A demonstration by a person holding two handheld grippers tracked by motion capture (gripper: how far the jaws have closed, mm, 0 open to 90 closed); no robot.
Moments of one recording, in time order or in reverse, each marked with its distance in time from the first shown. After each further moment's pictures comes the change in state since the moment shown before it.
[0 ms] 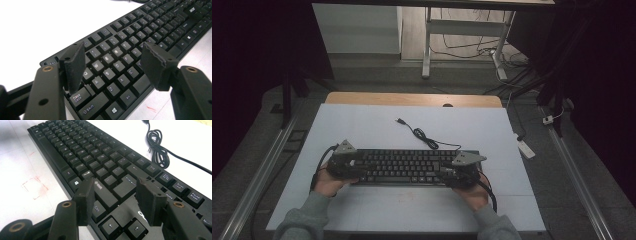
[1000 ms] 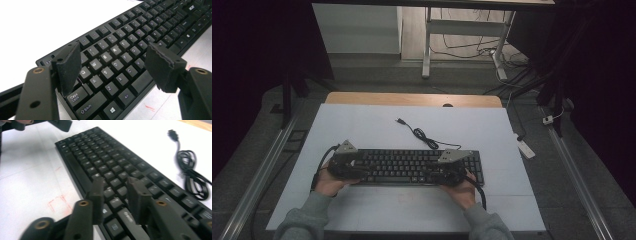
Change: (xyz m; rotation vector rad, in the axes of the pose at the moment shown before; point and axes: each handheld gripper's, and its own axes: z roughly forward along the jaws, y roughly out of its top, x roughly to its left) left arm 0.000 0.000 0.002 0.015 -0.018 -0.004; right arm 0.022 0.029 0.022 -0.022 0.144 -0.048
